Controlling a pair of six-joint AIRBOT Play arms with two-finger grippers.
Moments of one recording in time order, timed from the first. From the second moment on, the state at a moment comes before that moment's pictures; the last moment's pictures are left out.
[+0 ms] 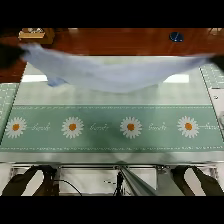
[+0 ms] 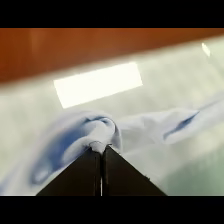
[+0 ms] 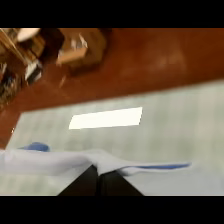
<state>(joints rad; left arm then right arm) 0.27 -0.80 1.38 0.66 -1.14 -0.97 -0.50 -0.79 1.22 -0.49 1.19 1.13</state>
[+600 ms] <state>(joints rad) 0.27 -0.52 1.87 0.86 -1.09 -1.19 -0.50 -0.66 1.89 -0.75 1.18 1.41</state>
